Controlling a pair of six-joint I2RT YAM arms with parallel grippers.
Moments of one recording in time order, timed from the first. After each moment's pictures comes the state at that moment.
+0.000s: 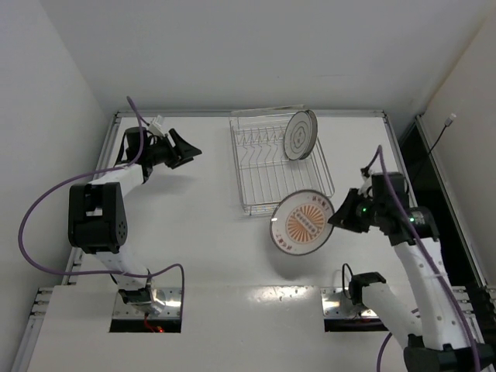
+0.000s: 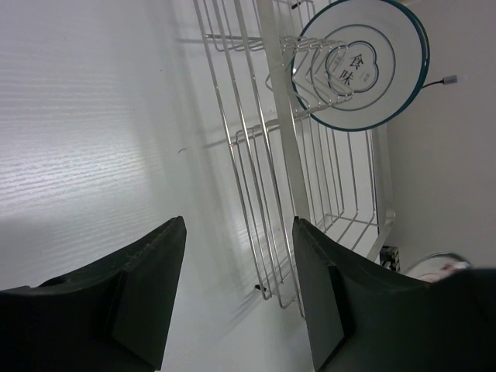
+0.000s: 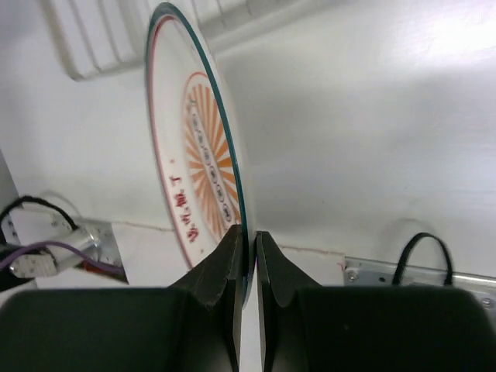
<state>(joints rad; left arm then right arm) 0.08 1.72 1.04 0.19 0.75 -0.64 0.11 0.81 0.86 -1.00 -0.31 0.50</state>
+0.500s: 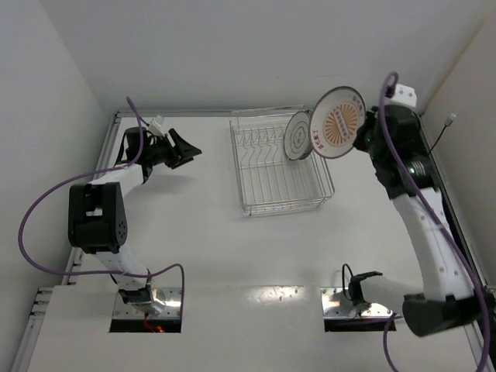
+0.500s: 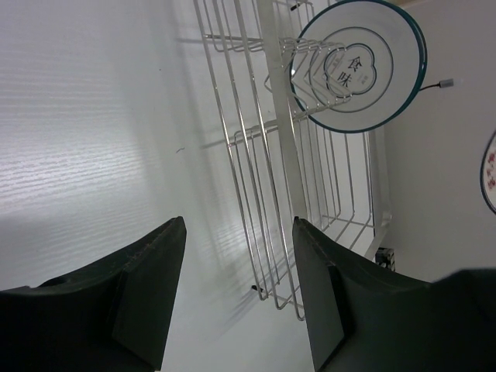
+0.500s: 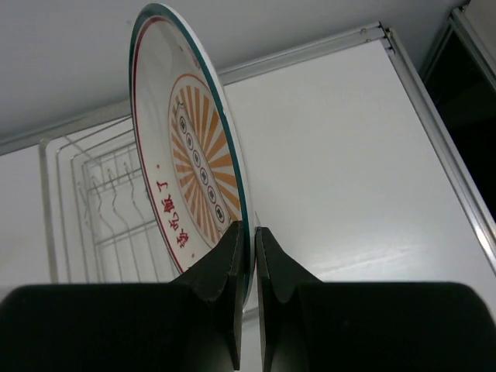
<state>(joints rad) 0.08 1.72 1.04 0.19 0.75 -0.66 0.17 1.07 1.35 -0.63 0.31 0.34</state>
